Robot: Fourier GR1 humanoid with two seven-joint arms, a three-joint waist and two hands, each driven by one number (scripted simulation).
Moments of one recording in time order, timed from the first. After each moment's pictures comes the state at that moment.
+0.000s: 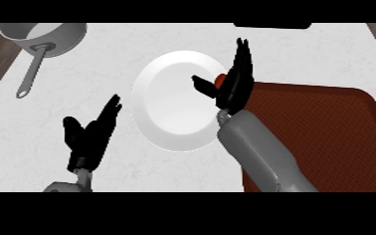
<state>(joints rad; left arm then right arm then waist) -0.02 0.17 -0.16 -1.47 0.17 0.09 0.20 -0.71 -0.01 0.46 -0.94 0.85 -1.12 0.84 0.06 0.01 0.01</state>
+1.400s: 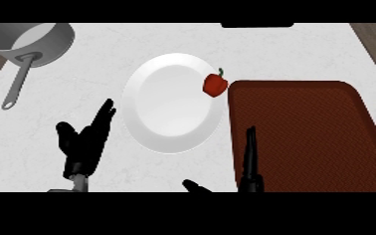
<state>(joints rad) 0.02 0.14 -0.11 -1.50 0.14 0.10 0.20 0.05 -0.14 0.86 -1.65 0.72 -1.14 0.56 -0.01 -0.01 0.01</state>
